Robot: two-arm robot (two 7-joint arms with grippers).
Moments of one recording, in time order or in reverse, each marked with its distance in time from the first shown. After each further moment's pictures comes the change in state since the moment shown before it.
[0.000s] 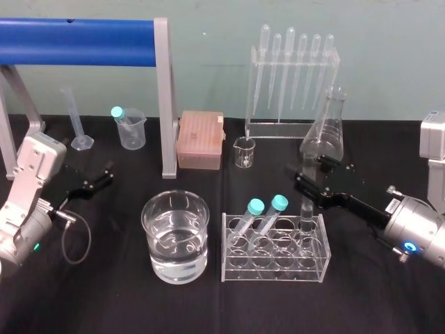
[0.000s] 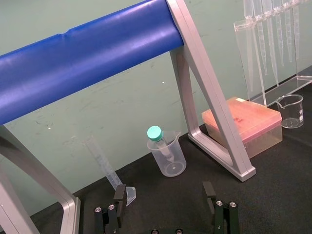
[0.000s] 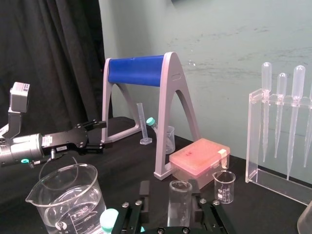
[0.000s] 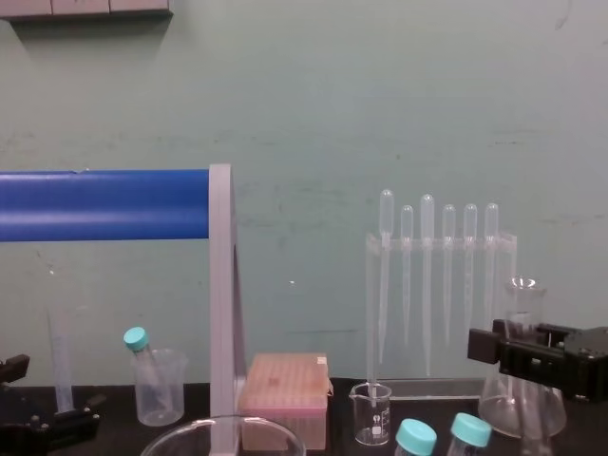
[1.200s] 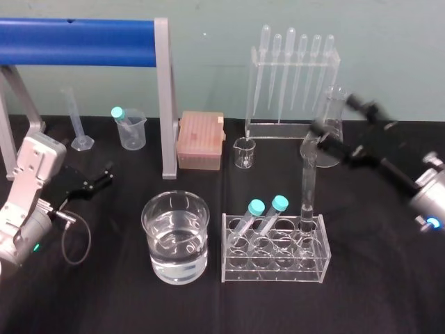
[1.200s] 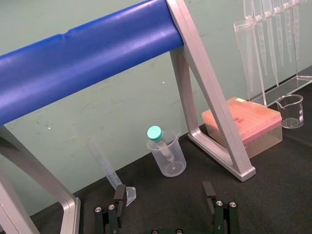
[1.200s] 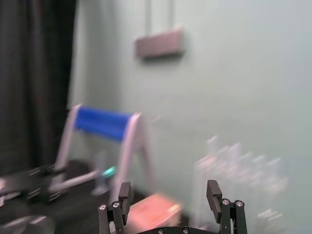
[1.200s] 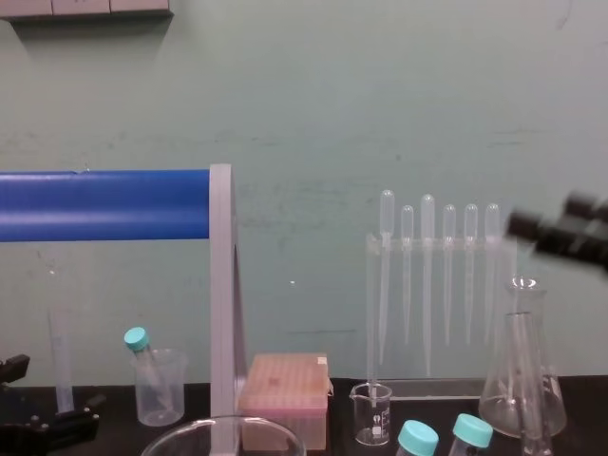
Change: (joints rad) left arm 0.000 0.000 0.000 0.000 0.000 0.000 0.000; right arm -0.057 -0.011 0.110 -0.106 -0.078 -0.163 -0.135
